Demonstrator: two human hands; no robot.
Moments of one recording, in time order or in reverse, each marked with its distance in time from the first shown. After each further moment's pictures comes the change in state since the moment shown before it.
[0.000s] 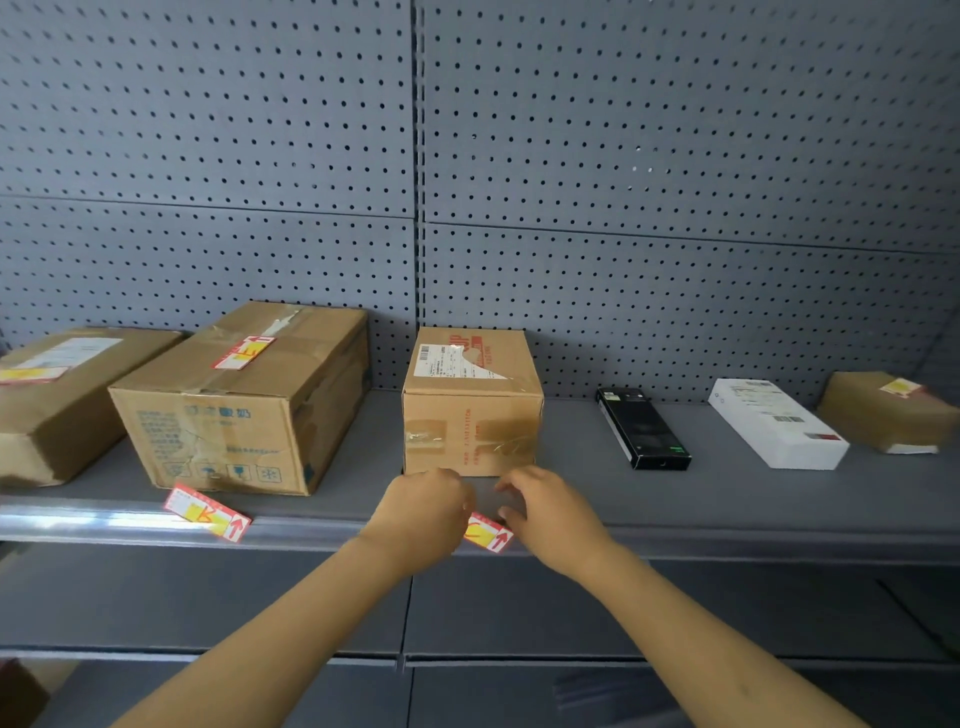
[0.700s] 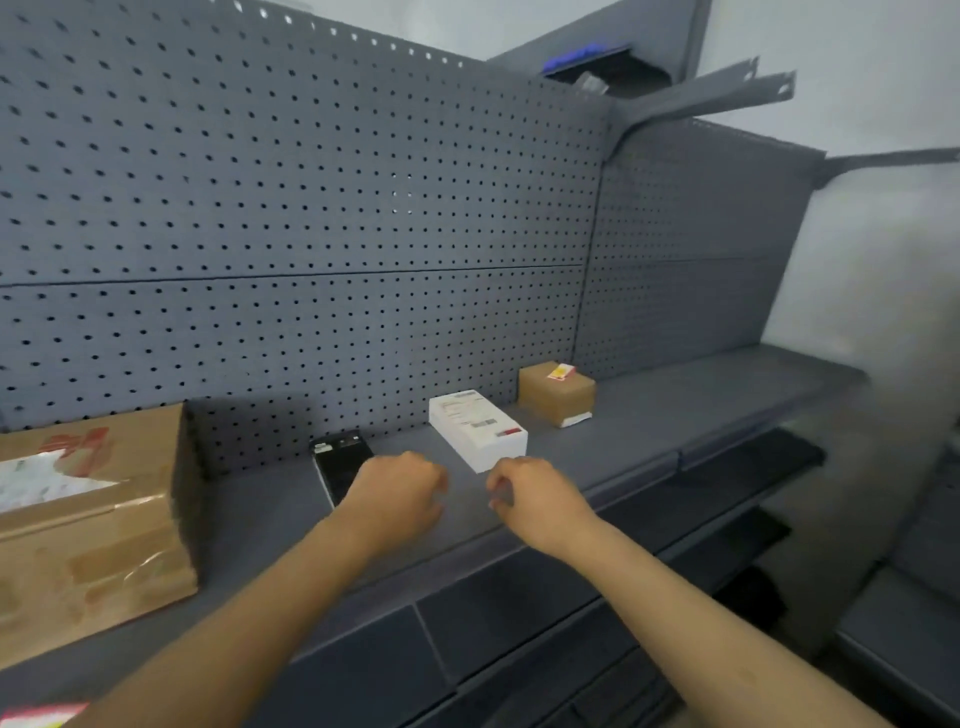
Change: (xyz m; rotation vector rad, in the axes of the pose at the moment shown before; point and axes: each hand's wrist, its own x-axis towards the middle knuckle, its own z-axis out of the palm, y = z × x) left_hand 0.154 0.254 -0.033 -0.014 0.082 0.488; right_hand -0.115 0.192 -0.185 -0.176 0.196 0.463
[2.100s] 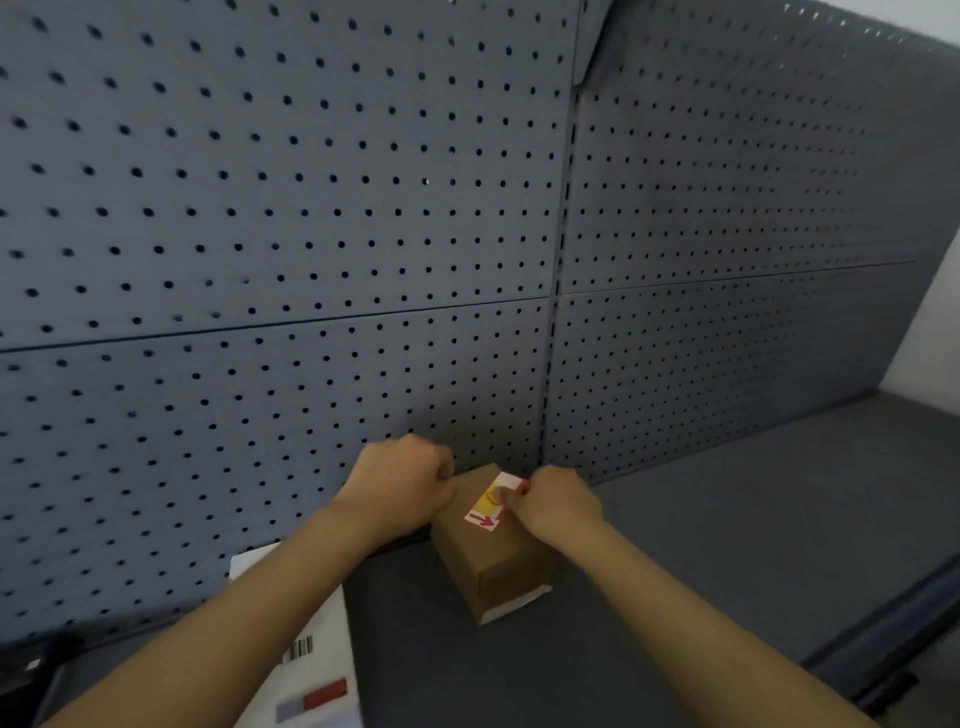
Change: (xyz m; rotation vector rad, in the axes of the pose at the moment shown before) left_hand 0.415 0.039 0.080 -0.060 0.110 -0.100; right_hand 0.336 0.296 -0.025 0.066 -0.146 0.383
